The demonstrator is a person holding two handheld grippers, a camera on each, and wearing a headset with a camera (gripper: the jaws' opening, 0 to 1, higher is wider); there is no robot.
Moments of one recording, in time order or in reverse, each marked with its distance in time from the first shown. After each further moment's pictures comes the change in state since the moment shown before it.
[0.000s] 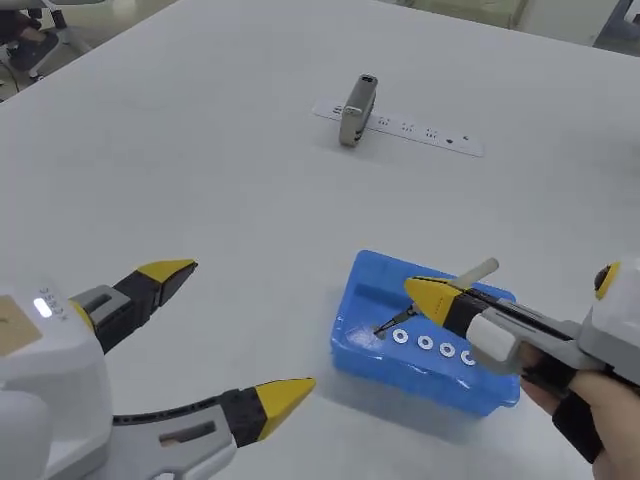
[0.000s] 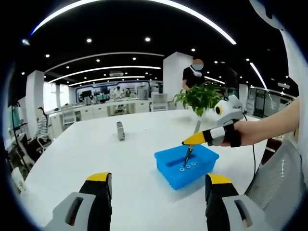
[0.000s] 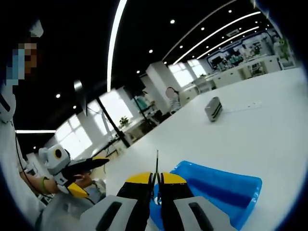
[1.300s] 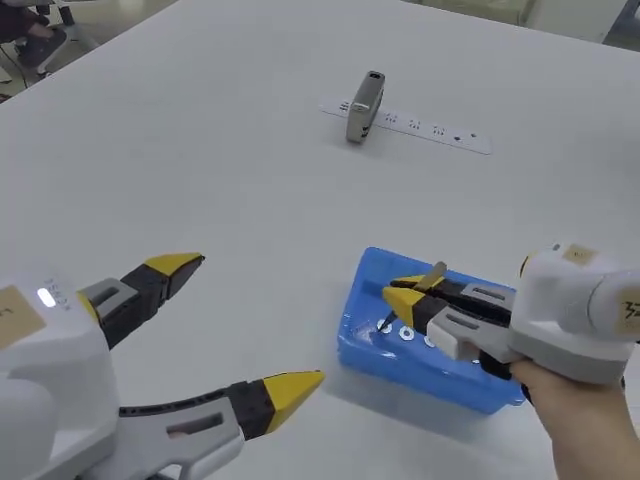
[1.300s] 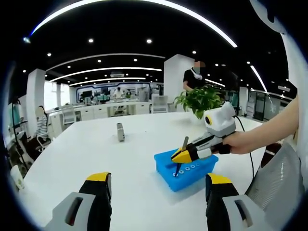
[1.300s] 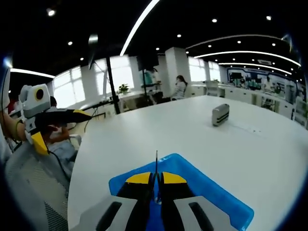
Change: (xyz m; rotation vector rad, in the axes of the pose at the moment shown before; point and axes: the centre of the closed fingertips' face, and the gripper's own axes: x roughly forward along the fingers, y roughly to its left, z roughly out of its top) left arm -0.001 0.001 0.002 -0.017 -0.017 -0.004; right arm 0.031 -0.027 -0.033 -0.403 0.212 -0.079
